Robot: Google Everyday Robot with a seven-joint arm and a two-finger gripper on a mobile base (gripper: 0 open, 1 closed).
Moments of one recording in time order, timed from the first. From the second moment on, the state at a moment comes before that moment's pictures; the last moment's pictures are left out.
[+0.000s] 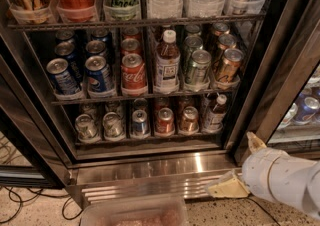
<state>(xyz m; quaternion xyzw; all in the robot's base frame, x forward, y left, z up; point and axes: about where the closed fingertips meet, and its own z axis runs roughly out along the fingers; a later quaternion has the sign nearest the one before) 0.402 -0.178 0.746 -0.38 0.84 0.03 0.38</state>
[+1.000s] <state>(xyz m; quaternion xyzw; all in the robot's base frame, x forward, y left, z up) 0.425 -0.170 0.740 -0.32 0.83 0.00 0.45</state>
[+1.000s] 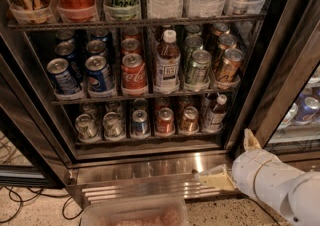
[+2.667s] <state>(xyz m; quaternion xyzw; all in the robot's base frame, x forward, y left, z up) 0.511 -0.163 0.704 -0.32 0.78 -0.04 0.54</state>
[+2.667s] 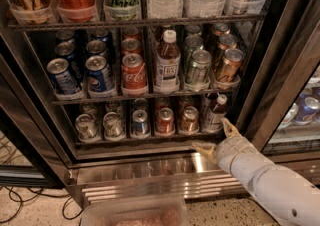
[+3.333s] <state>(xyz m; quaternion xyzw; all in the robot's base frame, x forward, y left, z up) 0.540 -0.168 0.696 -0.32 0.77 -0.06 0.55</state>
